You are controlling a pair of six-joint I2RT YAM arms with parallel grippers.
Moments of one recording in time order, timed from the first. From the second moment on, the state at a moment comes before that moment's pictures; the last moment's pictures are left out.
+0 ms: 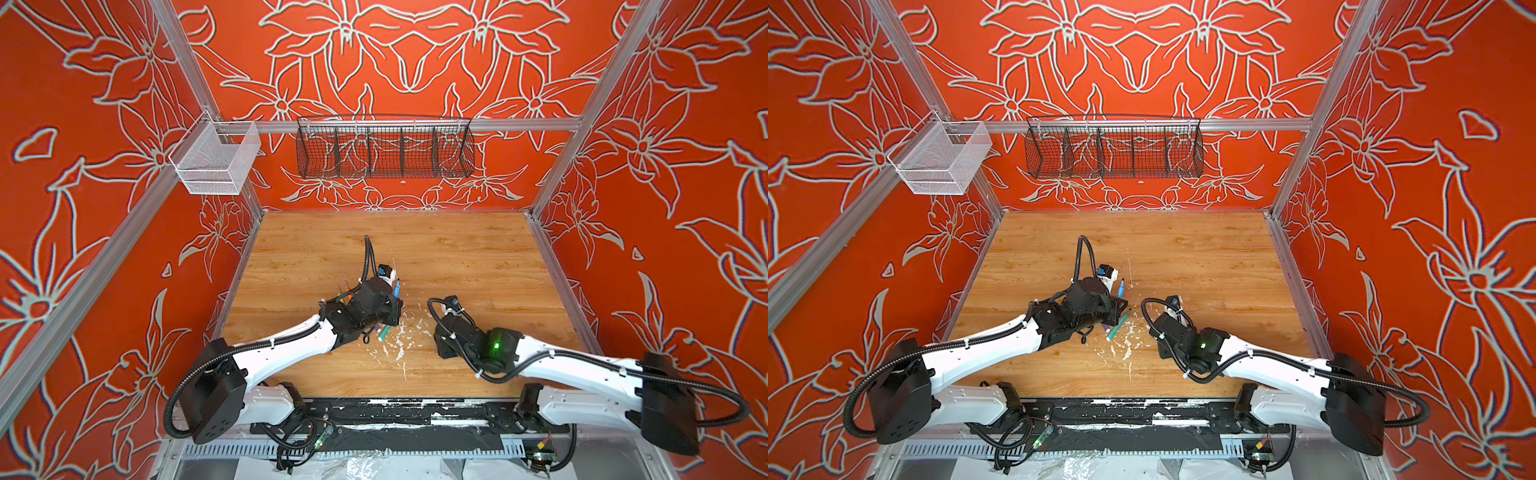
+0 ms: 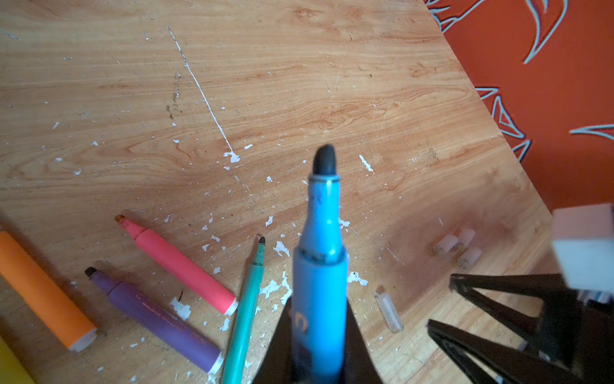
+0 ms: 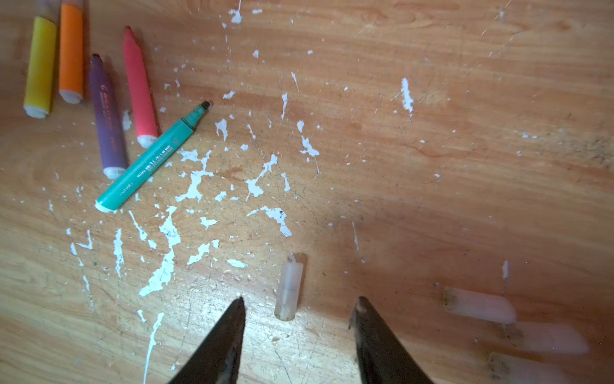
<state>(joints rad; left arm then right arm) -0.79 1.30 0.80 -0.18 -0.08 -0.54 1.03 1.17 0.65 -0.54 0.37 0.76</state>
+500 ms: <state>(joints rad) -0.79 1.30 0.80 -0.18 -0.09 -0.54 1.03 1.38 0.76 -0.58 0.33 0.75</state>
